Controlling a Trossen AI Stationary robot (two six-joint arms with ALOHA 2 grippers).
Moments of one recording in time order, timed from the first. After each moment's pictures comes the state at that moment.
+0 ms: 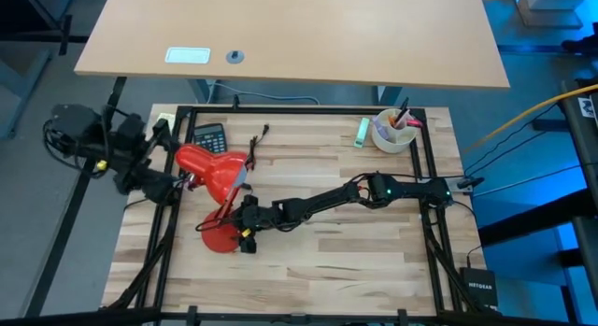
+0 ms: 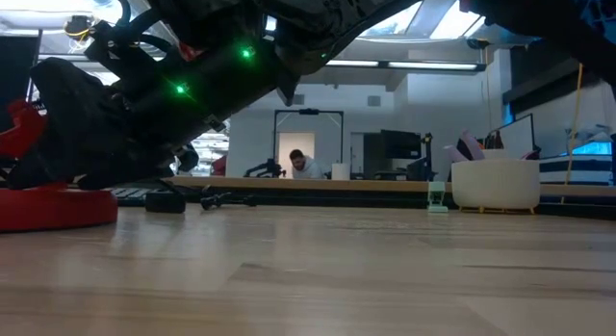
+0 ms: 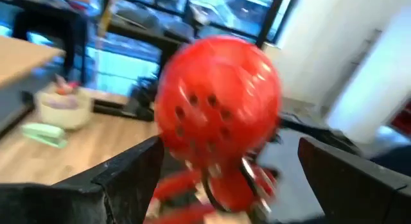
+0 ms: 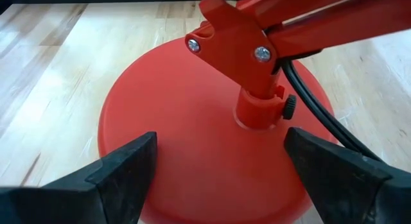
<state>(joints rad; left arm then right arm) -0.44 0.69 1.36 -0.77 -0.27 -0.34 0.18 2.63 2.03 -0.04 0.08 0.11</state>
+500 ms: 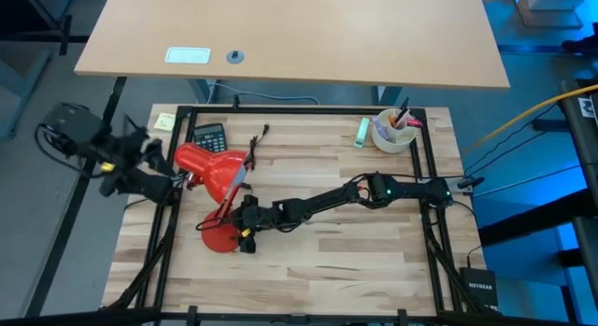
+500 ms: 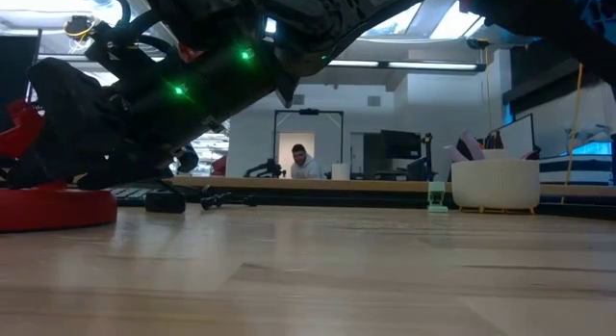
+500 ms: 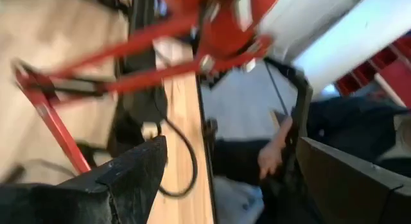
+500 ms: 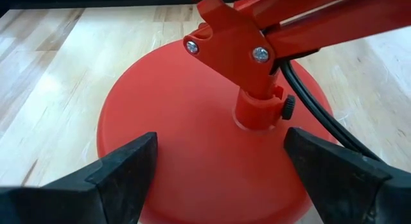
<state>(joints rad) -0.44 0.65 1.40 -1.12 -0.02 -0.65 0.18 2.64 2.03 -0.03 0.09 0.13</state>
